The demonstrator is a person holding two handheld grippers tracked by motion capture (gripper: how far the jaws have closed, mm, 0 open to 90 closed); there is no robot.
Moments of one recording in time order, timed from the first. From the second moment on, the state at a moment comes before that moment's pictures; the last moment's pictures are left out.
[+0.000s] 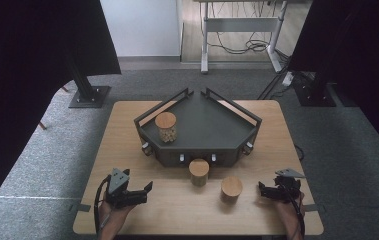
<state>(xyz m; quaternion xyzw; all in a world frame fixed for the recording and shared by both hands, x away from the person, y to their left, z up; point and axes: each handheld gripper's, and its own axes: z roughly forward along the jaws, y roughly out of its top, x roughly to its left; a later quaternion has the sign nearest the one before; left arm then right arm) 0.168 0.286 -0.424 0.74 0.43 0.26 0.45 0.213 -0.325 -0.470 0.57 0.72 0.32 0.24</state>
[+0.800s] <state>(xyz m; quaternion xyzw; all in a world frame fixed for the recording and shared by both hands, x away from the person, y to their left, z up) 0.167 0.285 -0.440 0.74 0.44 0.25 0.43 0.213 -0.324 -0.470 0.57 0.72 0.32 0.24</state>
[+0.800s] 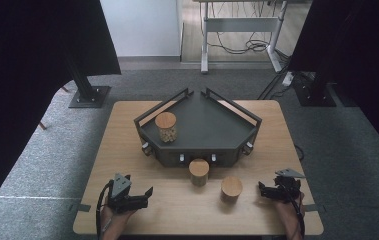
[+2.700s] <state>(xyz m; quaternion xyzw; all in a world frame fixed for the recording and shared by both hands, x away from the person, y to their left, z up) 0.180 0.276 -0.466 0.77 0.47 0.23 0.36 0.188 -0.317 -0.458 0.54 0.70 0.37 0.29</state>
